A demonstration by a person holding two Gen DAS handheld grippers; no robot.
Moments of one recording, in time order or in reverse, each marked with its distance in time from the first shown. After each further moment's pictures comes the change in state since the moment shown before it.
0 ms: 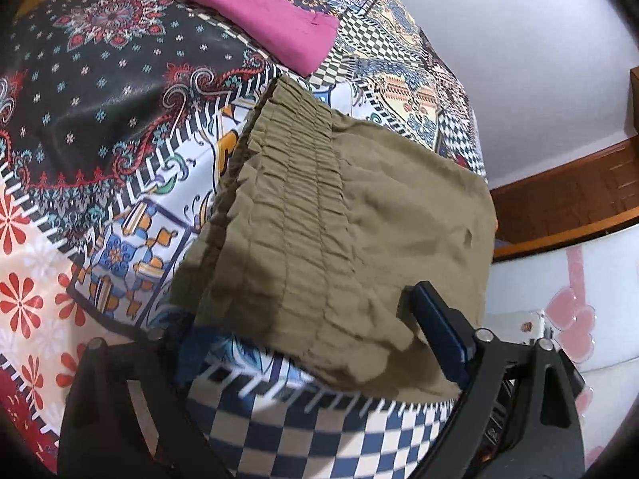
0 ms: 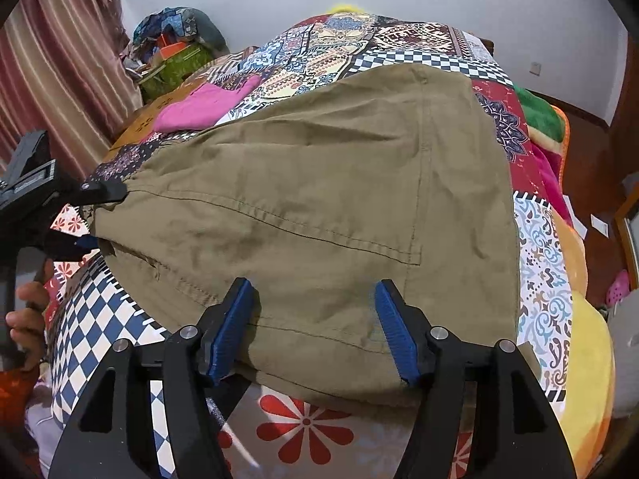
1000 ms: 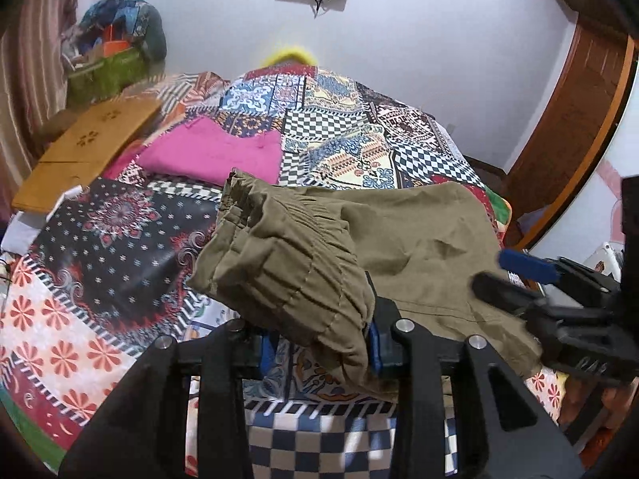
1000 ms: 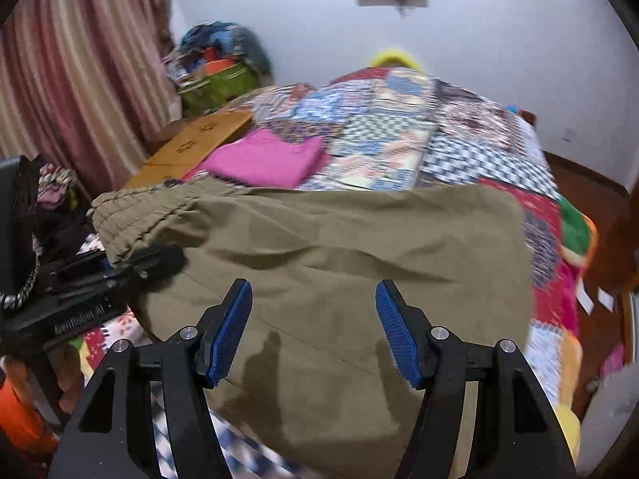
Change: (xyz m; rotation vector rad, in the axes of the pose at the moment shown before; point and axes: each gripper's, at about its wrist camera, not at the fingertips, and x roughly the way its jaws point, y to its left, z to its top) left arm -0.058 -0.068 -0.022 0.465 -0.331 0.191; right arm -0.012 0.087 0.076 -0.196 -0.094 0.075
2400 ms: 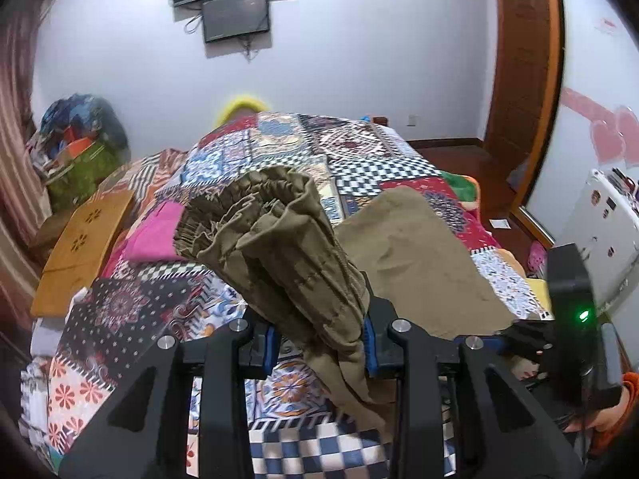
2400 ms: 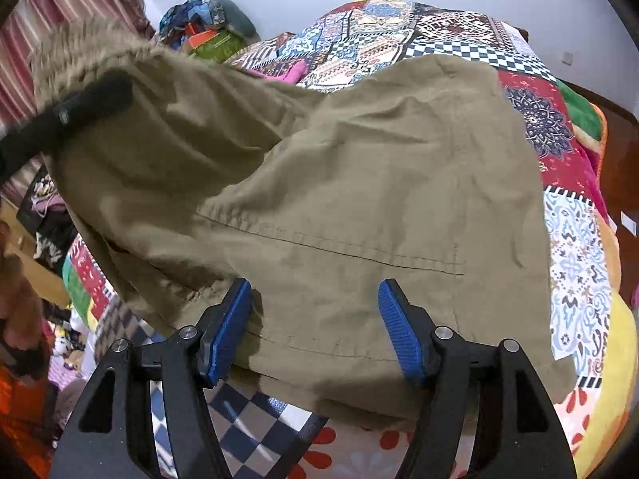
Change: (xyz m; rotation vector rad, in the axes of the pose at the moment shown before) left arm -0.033 -0.092 0.003 0.337 -0.107 0.004; right arm 0.002 -0.038 -0.078 0.177 0.141 0.072
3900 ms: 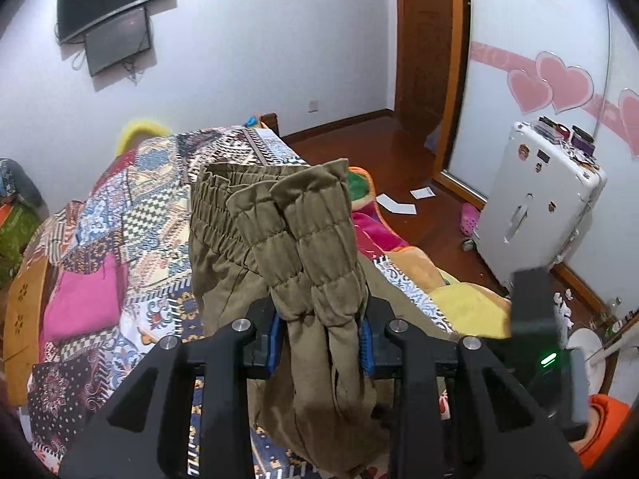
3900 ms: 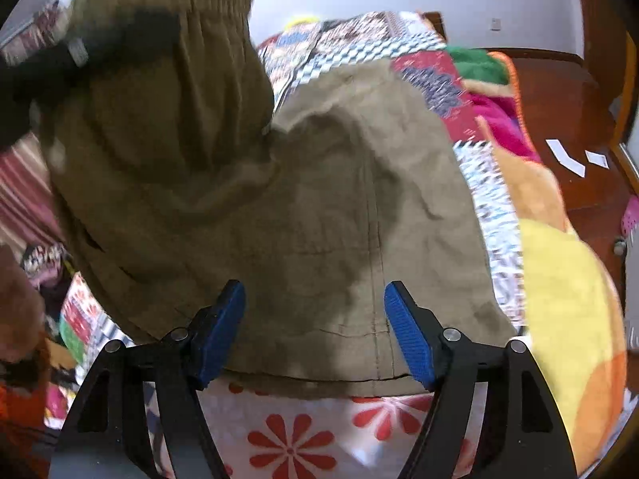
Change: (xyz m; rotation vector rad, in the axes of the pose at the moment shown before) left arm 0.043 -0.133 0.050 0.226 0.049 -0.272; right arm -0.064 -0.083 -0.037 0.258 -0.161 -0.069
